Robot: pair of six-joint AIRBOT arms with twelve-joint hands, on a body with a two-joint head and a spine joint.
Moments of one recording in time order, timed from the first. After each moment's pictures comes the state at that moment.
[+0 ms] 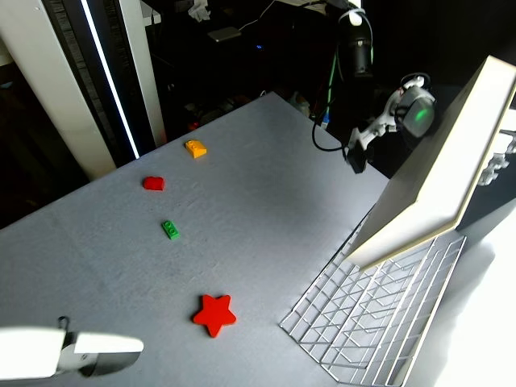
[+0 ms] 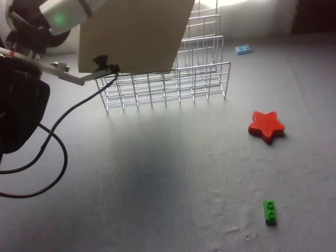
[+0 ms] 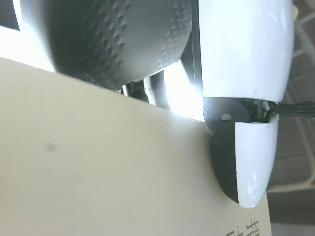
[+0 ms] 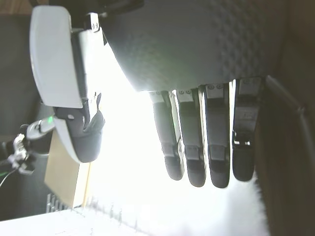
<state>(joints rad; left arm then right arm) 0.54 -1.37 1.68 -0.35 -1.21 -0.64 0.04 -0.86 1.50 -2.15 0.39 1.23</state>
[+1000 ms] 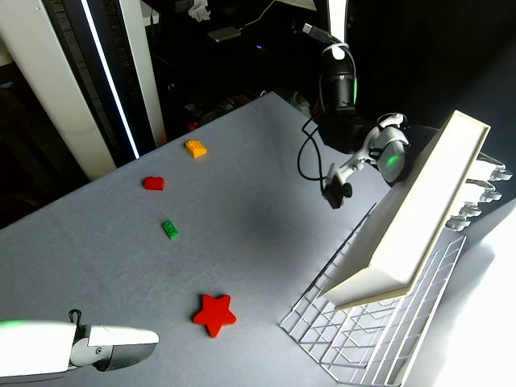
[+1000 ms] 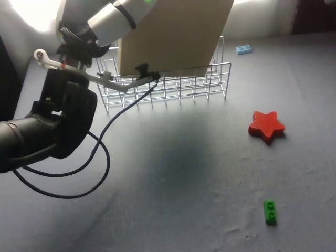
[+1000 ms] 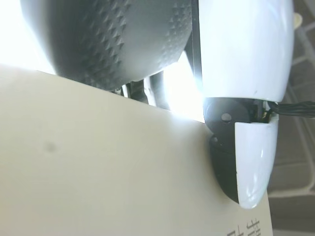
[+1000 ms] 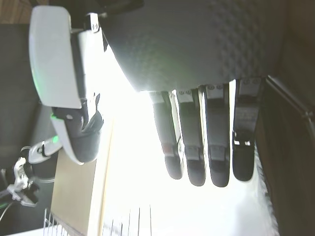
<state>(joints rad) 0.53 -1.57 1.82 -0.38 -1.26 -0.65 0.05 -0.89 1.51 -2.15 0.43 1.26</state>
